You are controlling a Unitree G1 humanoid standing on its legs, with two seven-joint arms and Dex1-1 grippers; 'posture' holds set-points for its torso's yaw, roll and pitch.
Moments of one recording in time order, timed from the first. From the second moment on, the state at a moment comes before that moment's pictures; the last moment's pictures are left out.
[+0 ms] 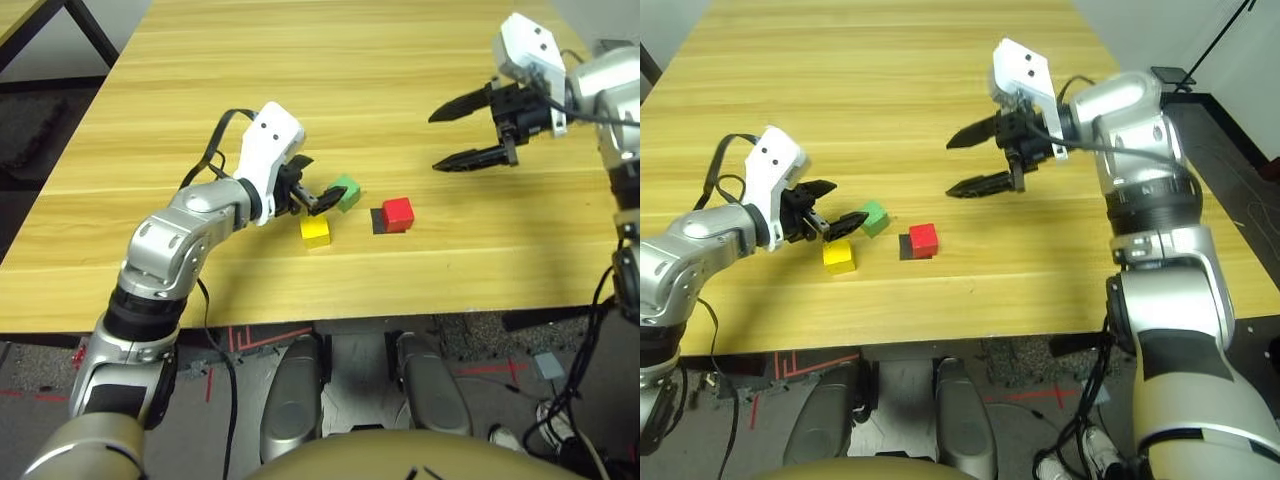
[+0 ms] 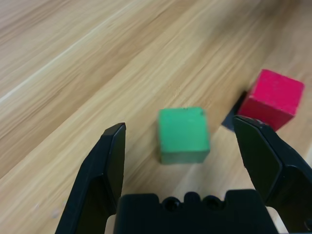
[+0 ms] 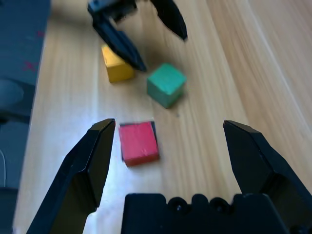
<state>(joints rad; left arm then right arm) -0.55 0.56 -0.17 -0.24 -0.41 0.88 -0.53 -0.97 -0.67 0.15 0.37 0.19 0.40 1.55</state>
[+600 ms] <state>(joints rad) -0.62 0.51 -0.24 -0.02 -0.25 0.76 -0.64 -0.84 -0.68 0.11 0.16 0.30 0.52 1.39</state>
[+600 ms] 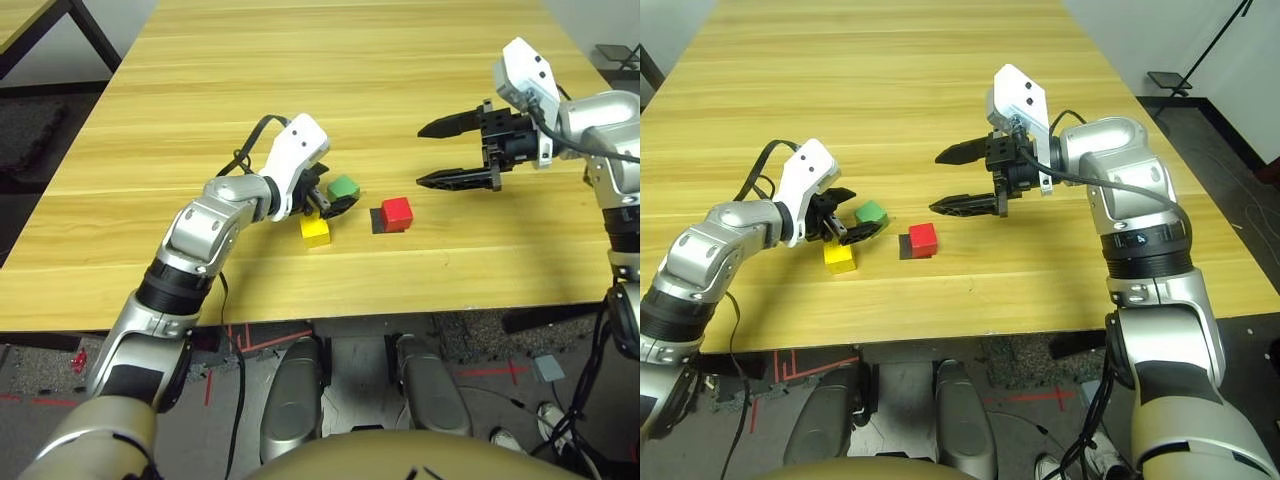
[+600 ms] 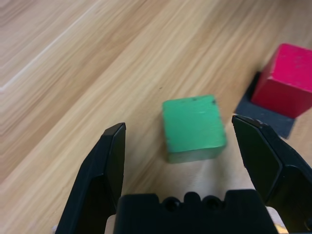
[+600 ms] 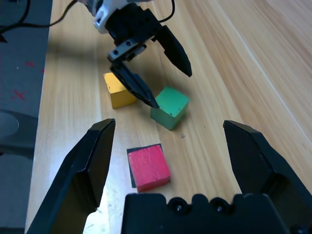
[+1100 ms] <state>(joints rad) -0.64 0.41 -0.27 0.08 -0.16 0.71 -0.65 -0.84 -0.67 0.11 0.15 0.33 0.53 1.34</state>
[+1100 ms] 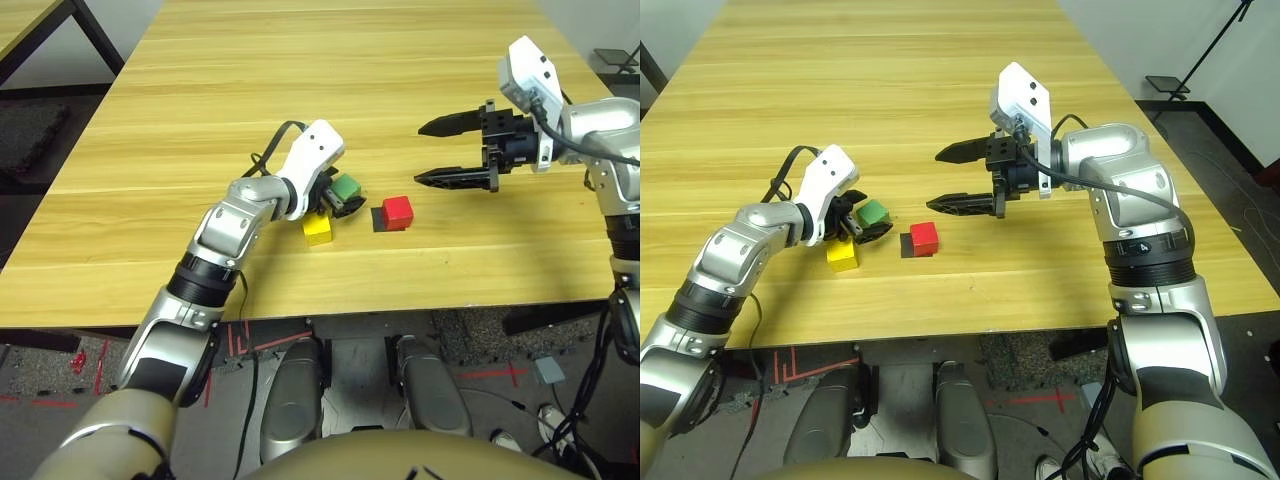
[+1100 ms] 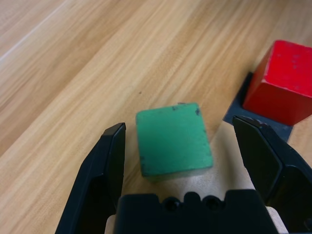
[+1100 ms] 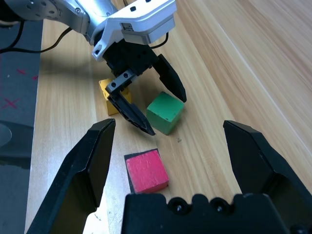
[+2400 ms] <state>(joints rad) -0.80 0.33 -0.35 -0.12 -0.23 0.95 -0.78 -0.81 -0.66 0.09 0.19 0.34 0.52 1.24</state>
